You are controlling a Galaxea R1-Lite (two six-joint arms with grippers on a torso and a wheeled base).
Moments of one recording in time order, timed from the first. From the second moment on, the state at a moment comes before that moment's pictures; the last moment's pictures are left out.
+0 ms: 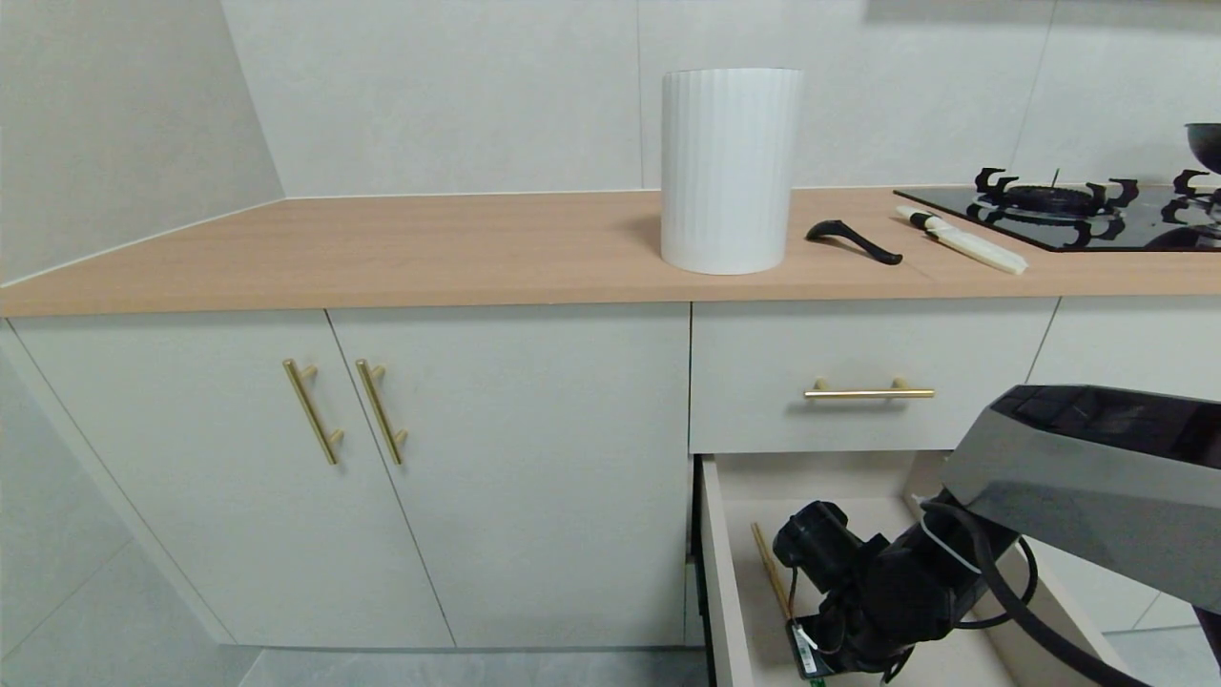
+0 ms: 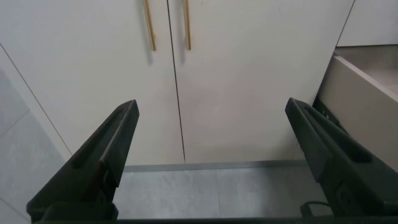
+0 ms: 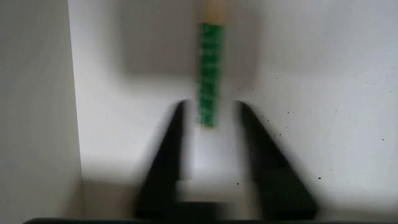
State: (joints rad) left arm 0.00 0.00 0.00 0.00 -0.02 0.01; right arm 0.58 2.30 -0.92 -0.12 -0.15 0.41
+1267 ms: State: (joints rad) left arm 0.00 0.00 0.00 0.00 -0.02 0.01; right arm 0.33 1.66 -0.93 0.09 -0.12 0.22
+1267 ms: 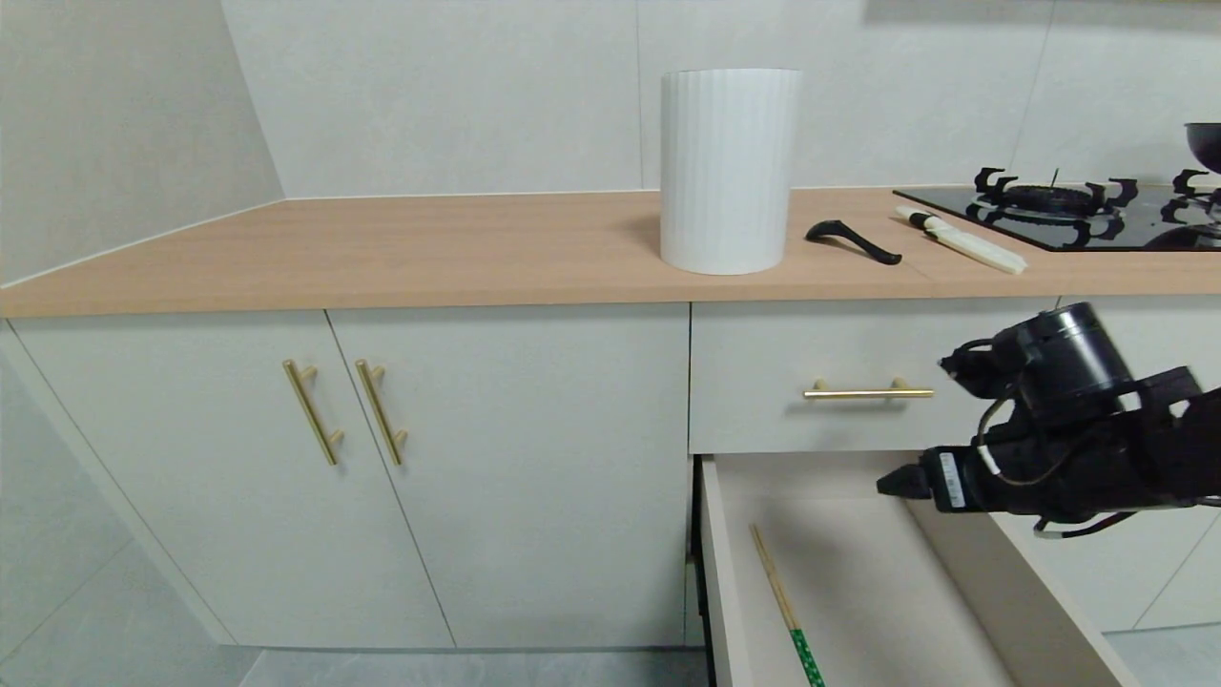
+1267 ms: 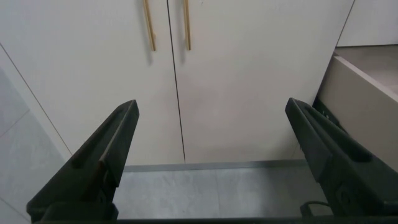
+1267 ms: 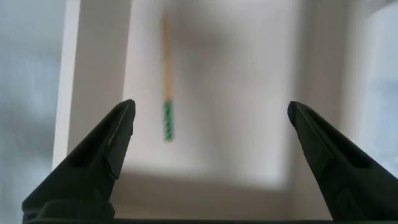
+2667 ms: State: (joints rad) left arm 0.00 0.00 0.00 0.00 -0.02 0.01; right arm 0.29 1.56 -0.91 0.08 -0.12 0.17
